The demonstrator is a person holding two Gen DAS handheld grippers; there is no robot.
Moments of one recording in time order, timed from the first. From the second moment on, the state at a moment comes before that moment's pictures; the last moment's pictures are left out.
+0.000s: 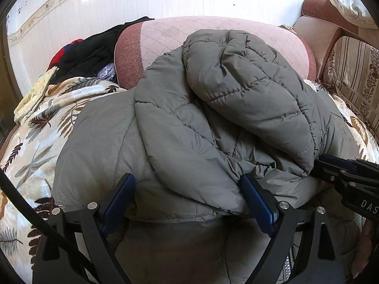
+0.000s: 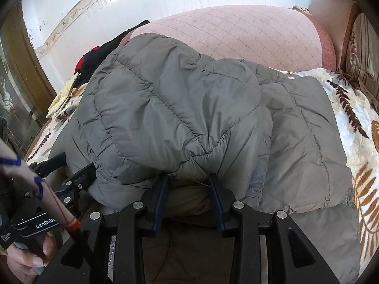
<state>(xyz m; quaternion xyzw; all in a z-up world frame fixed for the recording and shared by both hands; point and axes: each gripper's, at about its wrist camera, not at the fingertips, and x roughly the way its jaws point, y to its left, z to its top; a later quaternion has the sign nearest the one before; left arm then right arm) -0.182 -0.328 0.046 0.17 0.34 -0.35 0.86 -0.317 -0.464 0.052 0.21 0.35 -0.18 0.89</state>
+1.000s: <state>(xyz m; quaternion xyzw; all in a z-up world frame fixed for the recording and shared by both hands) -0.188 -0.326 0.054 0.16 0.32 -0.35 0.87 -0.316 -0.448 0.058 0.18 0.35 -0.15 0.91</state>
